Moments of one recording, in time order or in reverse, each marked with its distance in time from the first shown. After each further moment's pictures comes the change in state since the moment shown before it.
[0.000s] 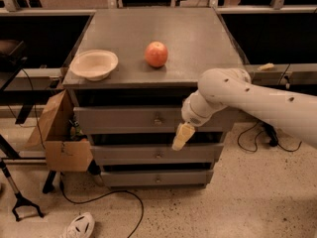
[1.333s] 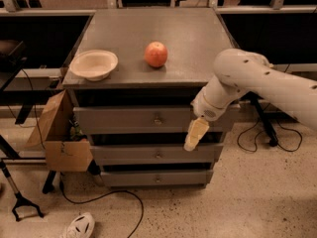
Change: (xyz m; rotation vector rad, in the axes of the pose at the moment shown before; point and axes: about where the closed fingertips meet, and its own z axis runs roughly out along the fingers) arm 0.020 0.017 -0.052 -0.162 0.028 0.032
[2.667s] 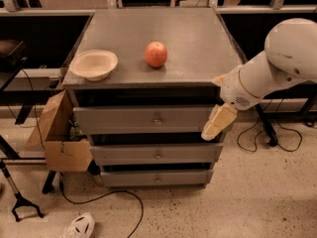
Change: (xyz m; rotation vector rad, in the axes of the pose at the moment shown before) arm -0.008 0.025 -0.125 0.178 -0.126 0.001
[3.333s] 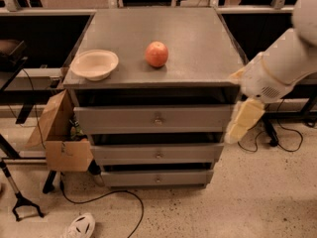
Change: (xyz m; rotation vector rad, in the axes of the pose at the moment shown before) arm 0.014 0.025 -0.069 -0.081 0.120 -0.025
